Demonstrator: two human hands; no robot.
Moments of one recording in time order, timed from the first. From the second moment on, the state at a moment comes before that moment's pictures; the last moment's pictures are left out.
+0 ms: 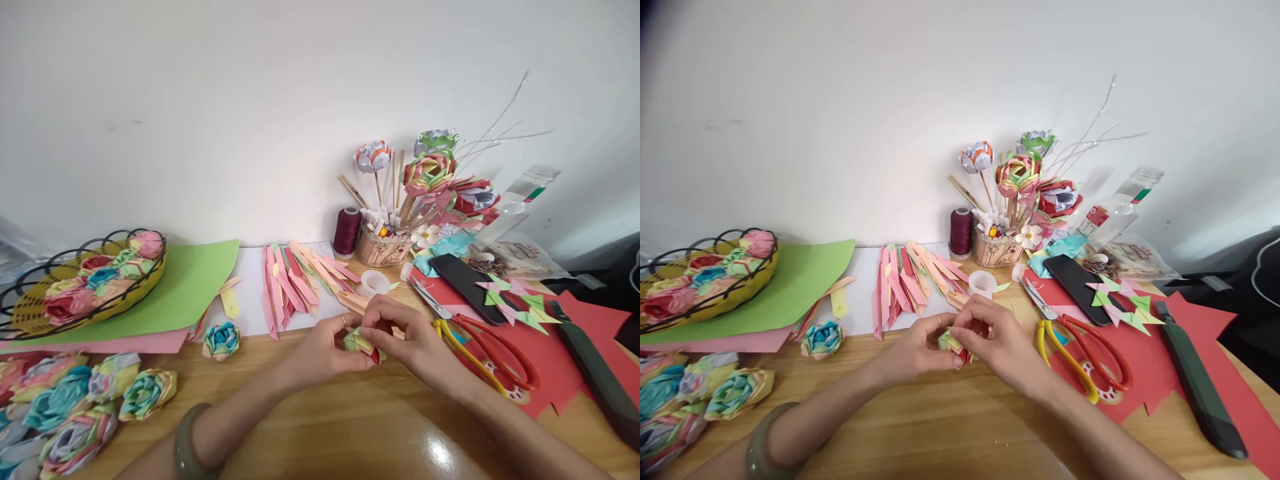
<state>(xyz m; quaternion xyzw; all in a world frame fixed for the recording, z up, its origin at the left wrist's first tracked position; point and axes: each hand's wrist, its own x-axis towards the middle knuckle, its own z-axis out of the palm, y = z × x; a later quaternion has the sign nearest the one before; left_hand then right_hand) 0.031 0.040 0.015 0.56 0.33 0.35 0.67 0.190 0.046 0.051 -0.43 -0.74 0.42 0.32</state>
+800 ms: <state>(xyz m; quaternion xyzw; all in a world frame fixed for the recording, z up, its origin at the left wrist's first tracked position) 0.030 0.043 0.019 0.30 0.31 0.49 0.75 0.193 0.052 0.041 -0.44 -0.75 0.32 0.36</state>
